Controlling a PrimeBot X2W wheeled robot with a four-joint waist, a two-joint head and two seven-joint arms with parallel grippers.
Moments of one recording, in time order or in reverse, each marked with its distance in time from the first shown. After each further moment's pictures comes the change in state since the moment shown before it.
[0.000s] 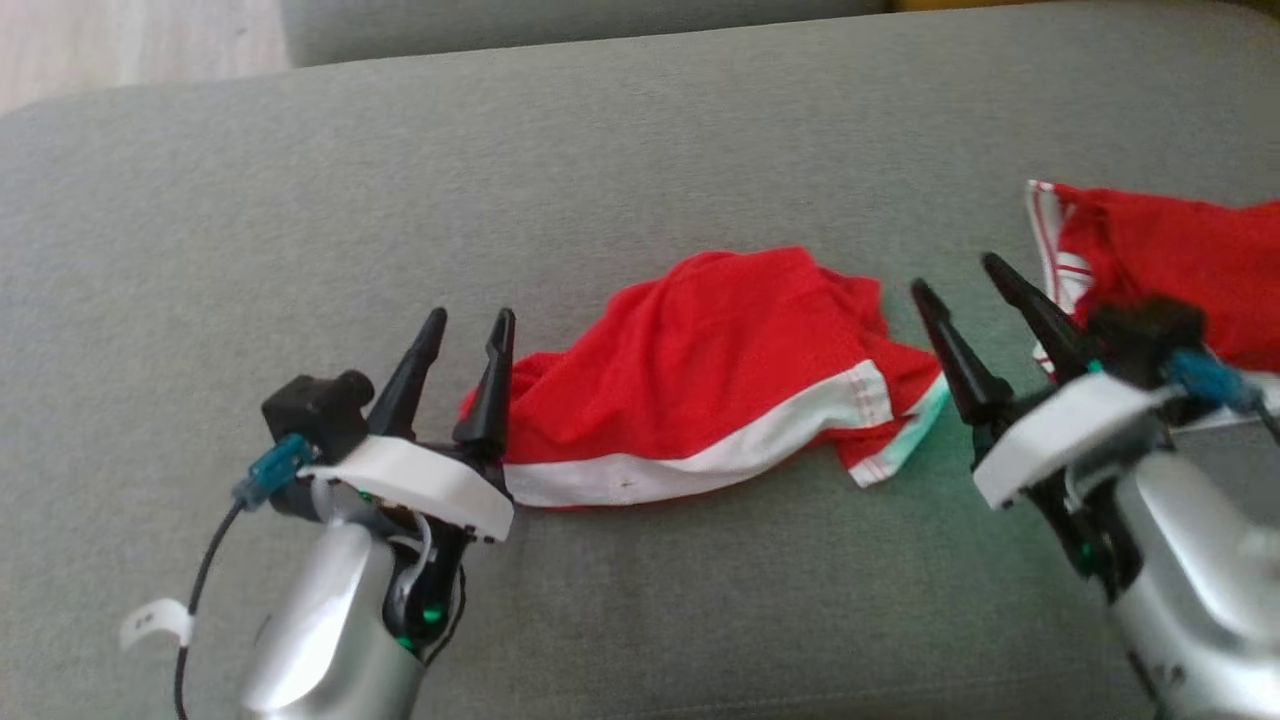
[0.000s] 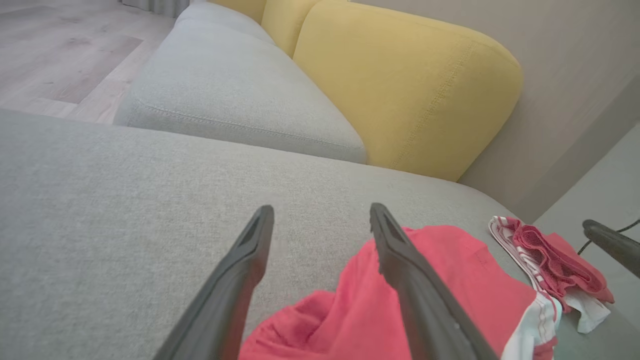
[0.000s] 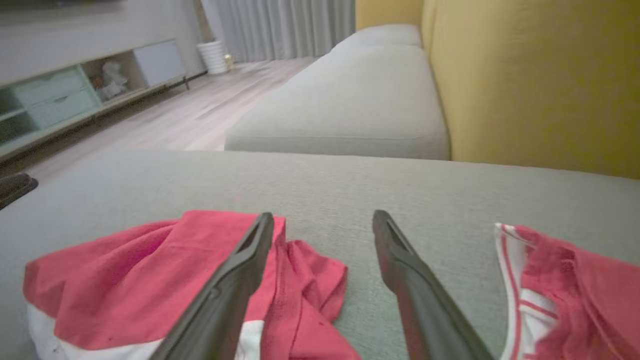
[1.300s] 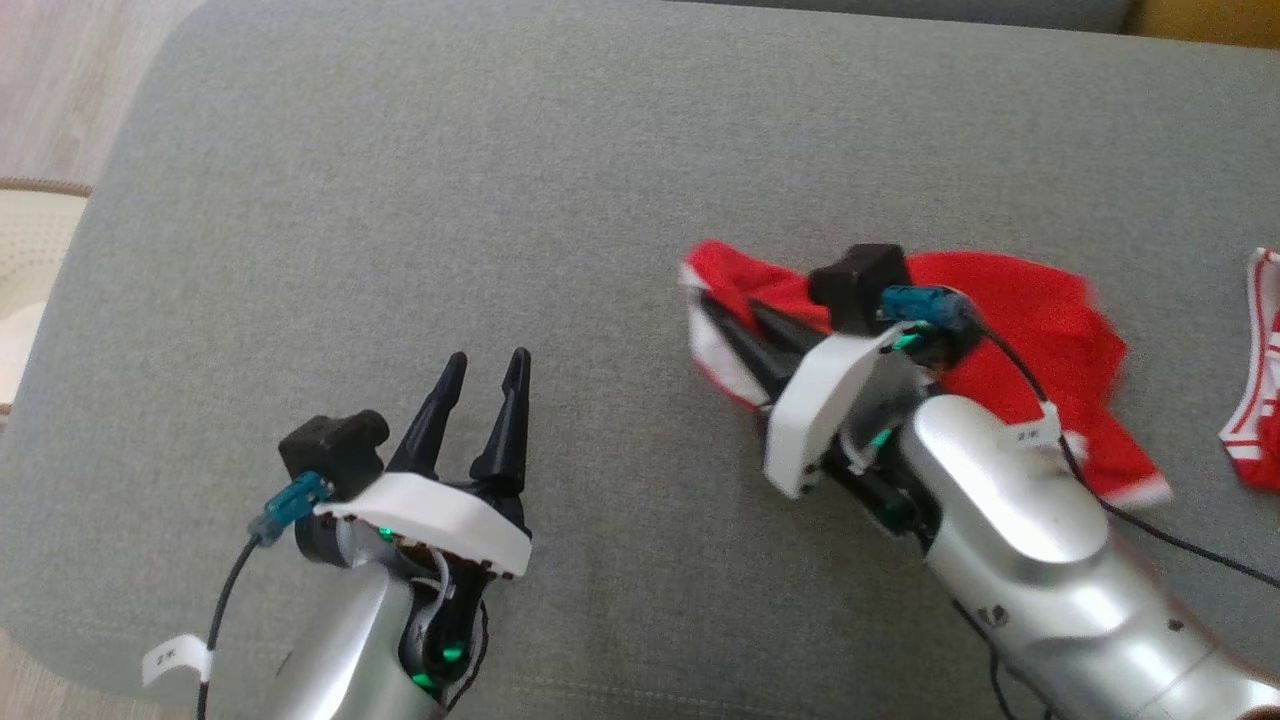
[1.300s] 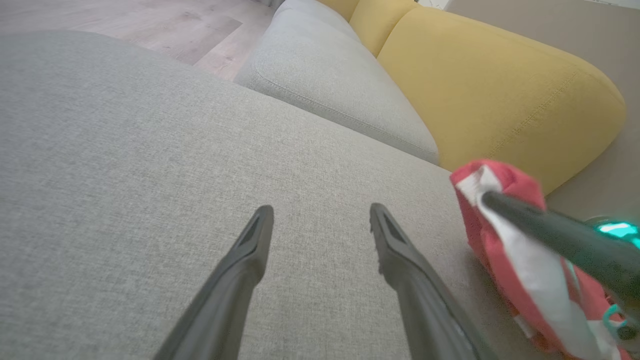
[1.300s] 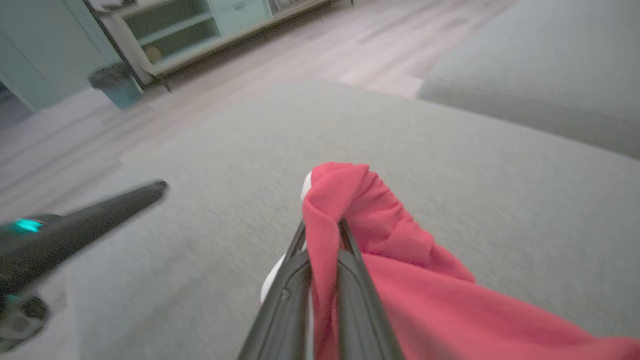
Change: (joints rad) left arm 0.060 0.000 -0.054 -0.024 -0.105 0.037 0.000; right arm -0.224 0.200 0.238 0.168 -0.040 0.000 0.245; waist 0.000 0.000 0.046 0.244
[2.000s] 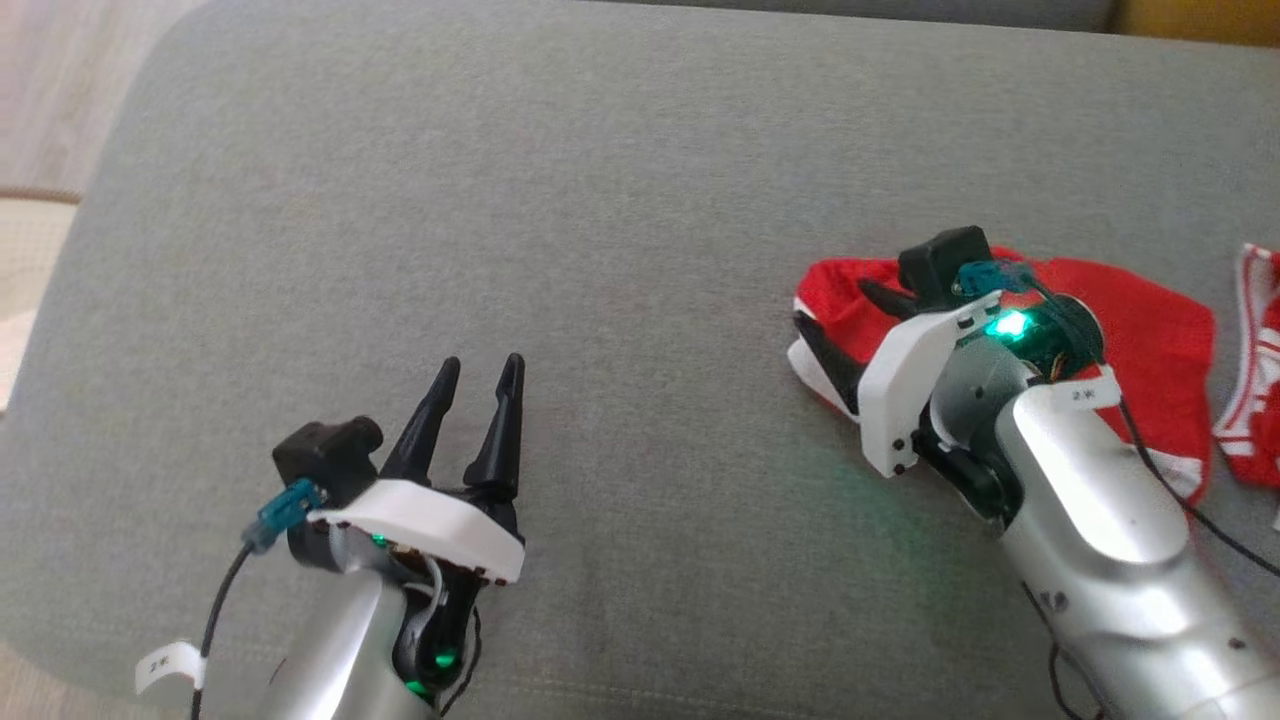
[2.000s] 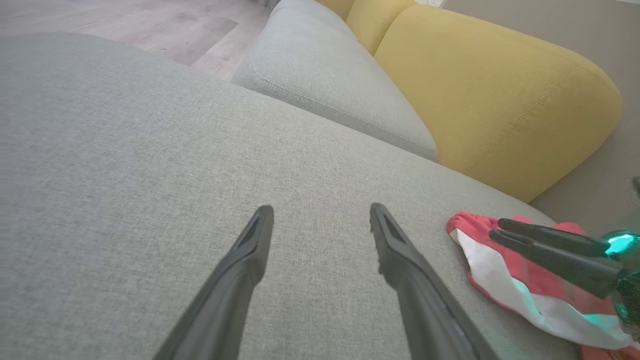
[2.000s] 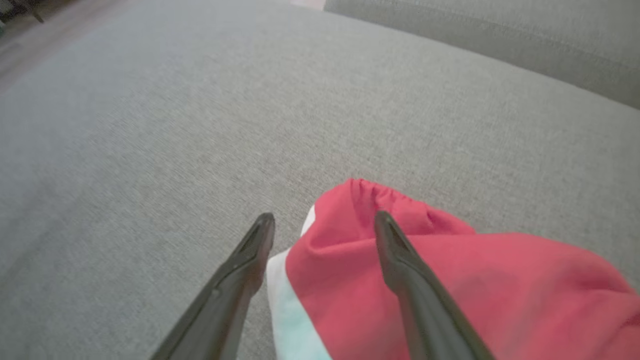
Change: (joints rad) left arm 0.014 0.001 0.024 -0.002 0.024 -0.017 0.000; right arm 0.069 -0.023 -0.210 -0.051 -0.143 0.000 0.203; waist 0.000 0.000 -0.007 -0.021
